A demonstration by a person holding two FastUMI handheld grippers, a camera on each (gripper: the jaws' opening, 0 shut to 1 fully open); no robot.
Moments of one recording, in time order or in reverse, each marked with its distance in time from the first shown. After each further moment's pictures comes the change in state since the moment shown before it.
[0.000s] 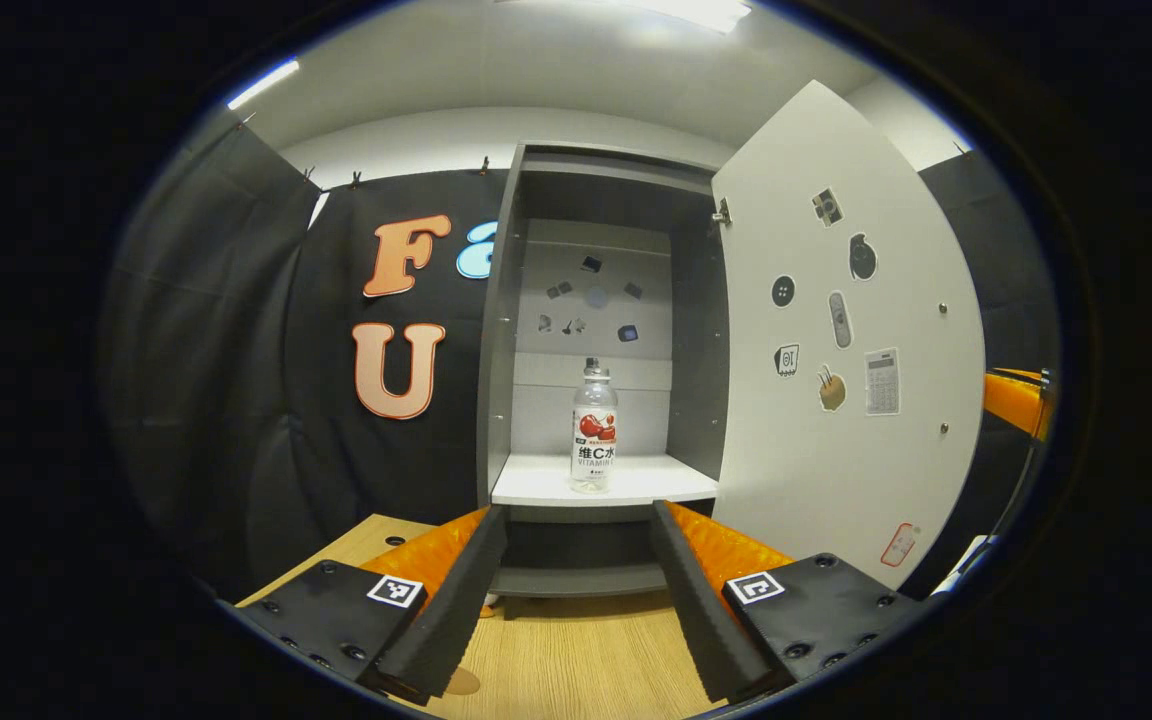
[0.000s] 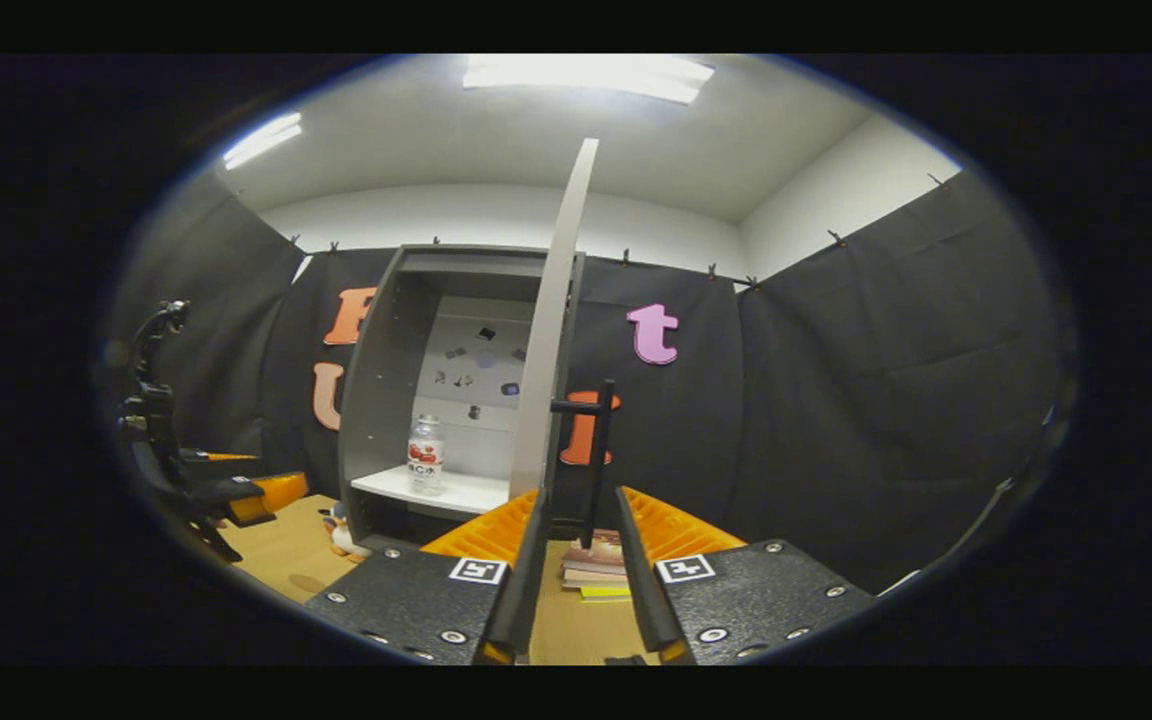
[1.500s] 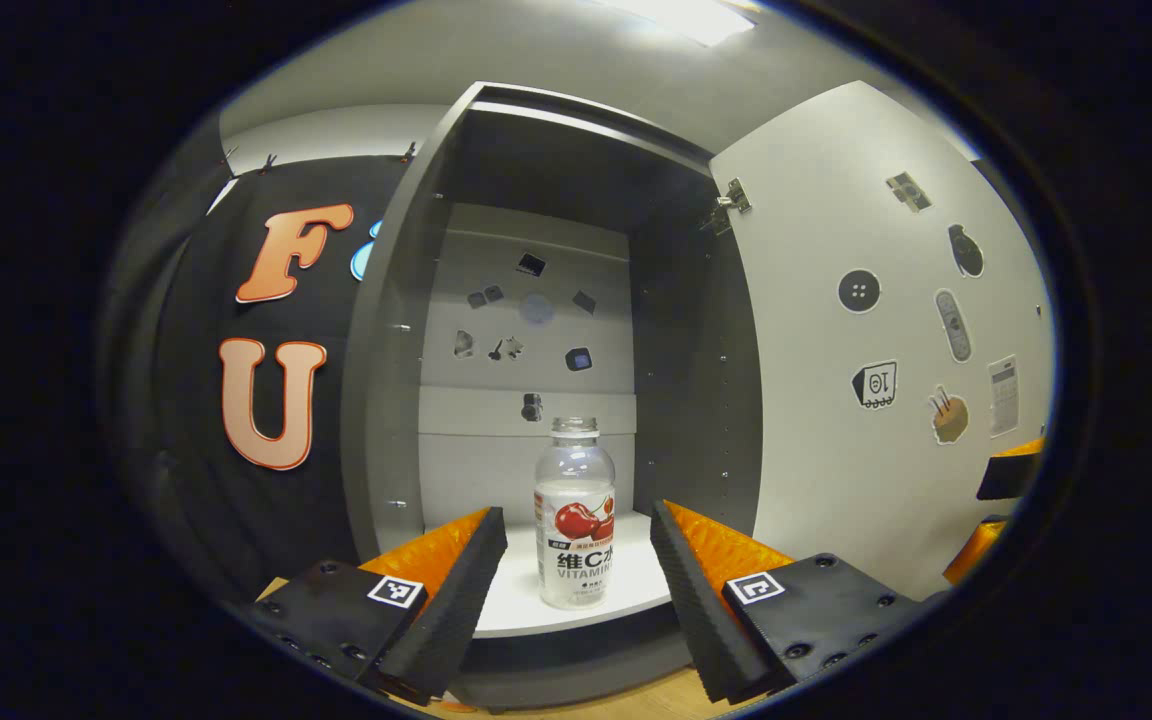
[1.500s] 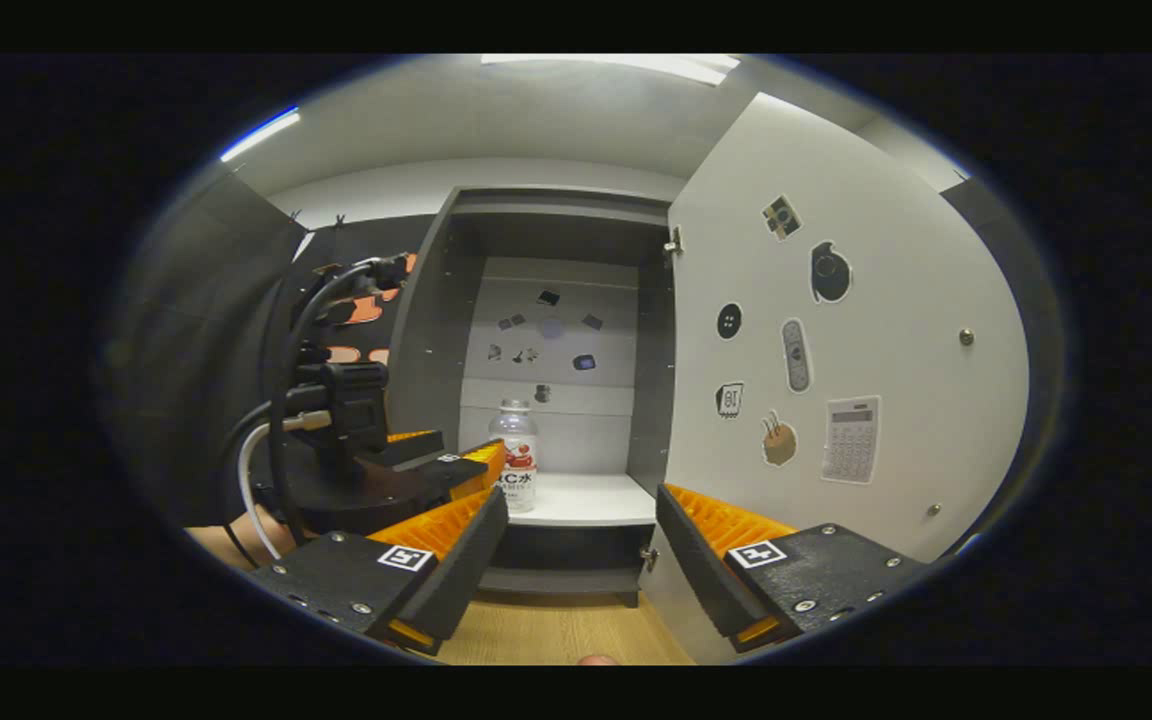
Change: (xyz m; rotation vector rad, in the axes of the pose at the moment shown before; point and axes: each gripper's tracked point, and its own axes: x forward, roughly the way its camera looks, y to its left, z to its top) left arm 0.230 -0.002 0.019 -0.008 -0.122 -0.326; right arm 0.144 0.189 -0.053 0.028 0.079 -0.017
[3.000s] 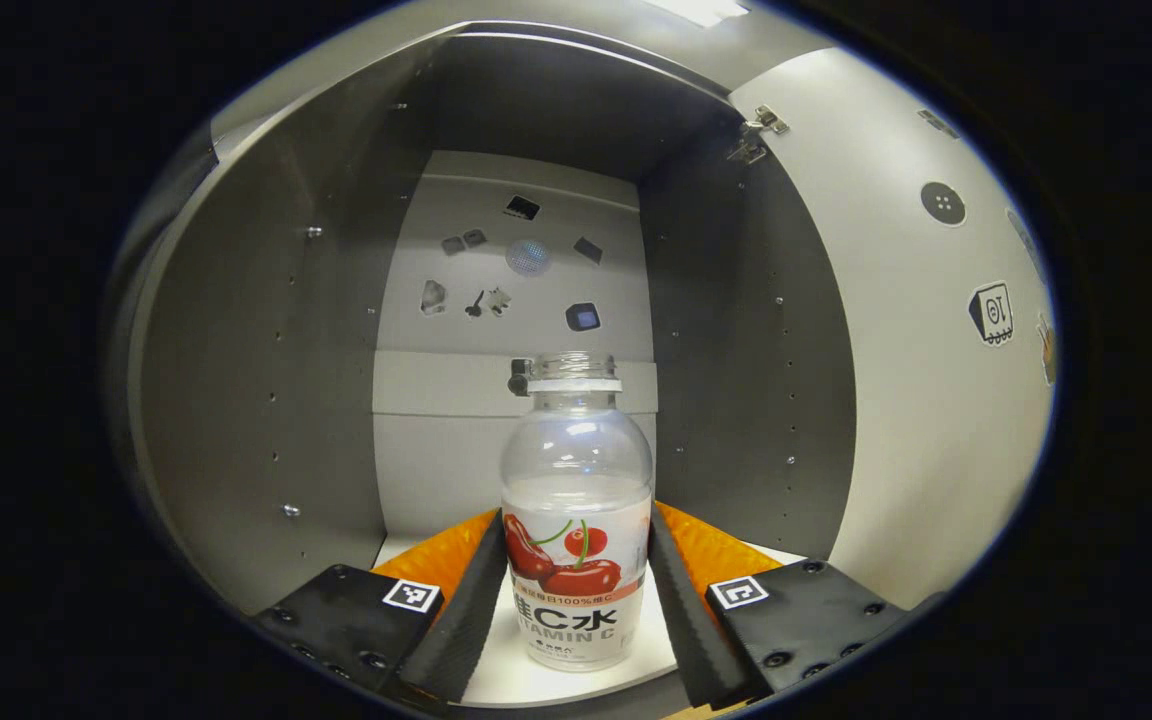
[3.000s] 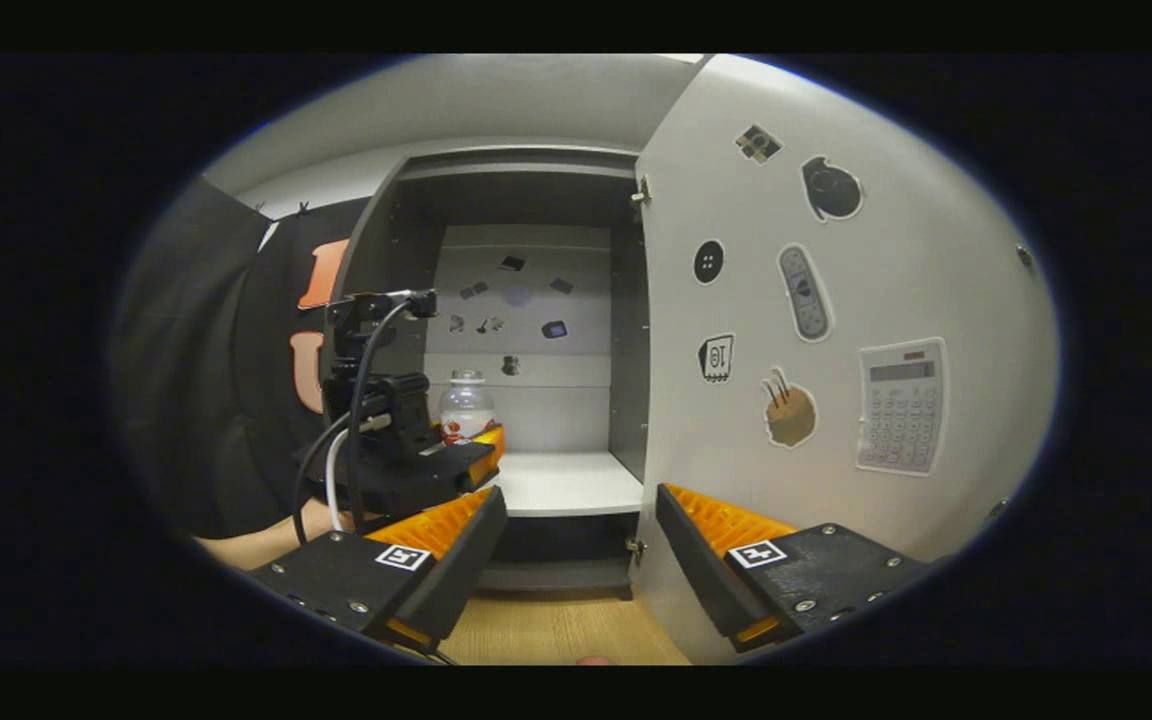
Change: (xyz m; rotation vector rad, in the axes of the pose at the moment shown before) left arm 0.090 0.011 -0.051 0.020 0.030 0.035; right arm 0.040 -0.030 -0.033 0.060 0.099 -0.039
